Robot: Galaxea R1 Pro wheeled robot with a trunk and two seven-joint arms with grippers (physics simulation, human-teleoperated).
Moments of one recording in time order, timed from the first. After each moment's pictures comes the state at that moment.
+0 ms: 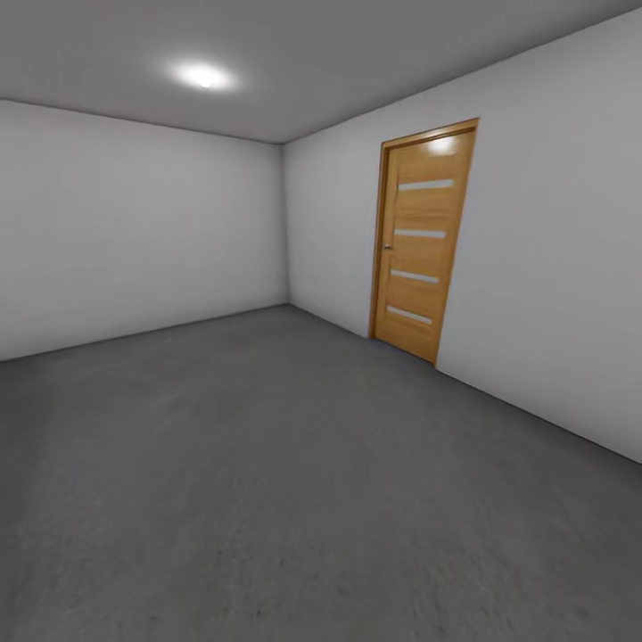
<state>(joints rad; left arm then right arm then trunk) 0.05 -0.04 0.12 -0.48 -0.01 -0.22 0.04 -0.06 -0.02 0.01 -0.26 0.07 -0.20 0.01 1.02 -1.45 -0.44</state>
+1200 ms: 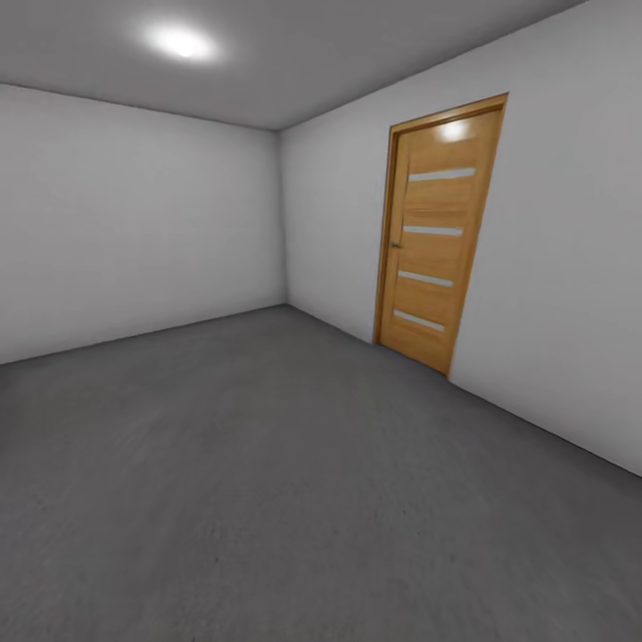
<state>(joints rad) 0.05 -0.04 0.12 -0.48 -0.01 -0.21 0.04 -0.06 -0.02 0.01 -0.26 0.07 -0.20 0.01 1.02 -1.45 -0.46</state>
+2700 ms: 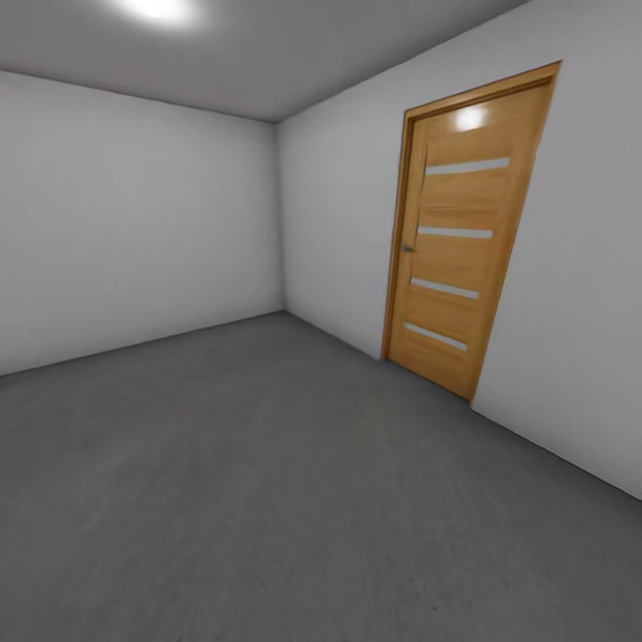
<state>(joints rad) 0.05 -0.04 0.12 -0.48 -0.01 -0.21 0.04 -0.06 -0.02 0.01 -0.26 0.07 -0.20 0.01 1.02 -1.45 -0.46</state>
